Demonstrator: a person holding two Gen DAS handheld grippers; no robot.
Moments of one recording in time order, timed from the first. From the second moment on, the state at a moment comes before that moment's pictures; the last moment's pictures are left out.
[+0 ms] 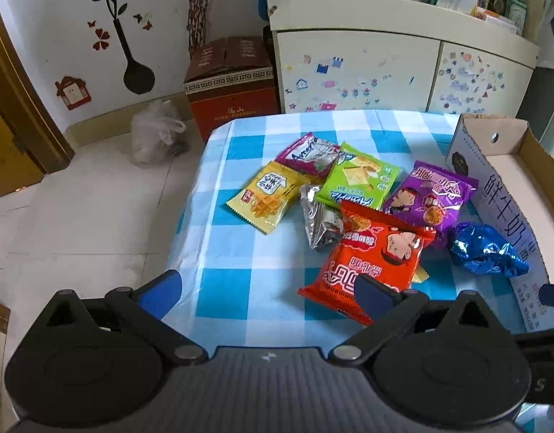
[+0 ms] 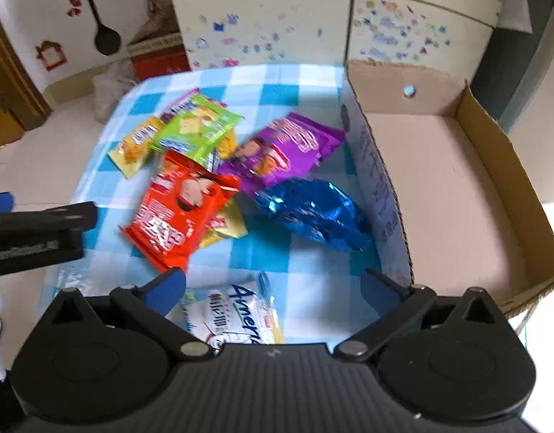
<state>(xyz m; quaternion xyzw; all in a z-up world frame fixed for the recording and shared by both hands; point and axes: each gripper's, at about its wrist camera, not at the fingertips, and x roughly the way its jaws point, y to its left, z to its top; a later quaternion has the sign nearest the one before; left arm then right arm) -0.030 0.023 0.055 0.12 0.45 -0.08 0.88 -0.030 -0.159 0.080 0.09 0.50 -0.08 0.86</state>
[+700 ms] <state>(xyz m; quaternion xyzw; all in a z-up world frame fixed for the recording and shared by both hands) -0.036 0.016 0.055 0.15 0.45 -0.07 0.88 -0.023 -0.163 0.085 0.10 0.48 -0.13 0.86</state>
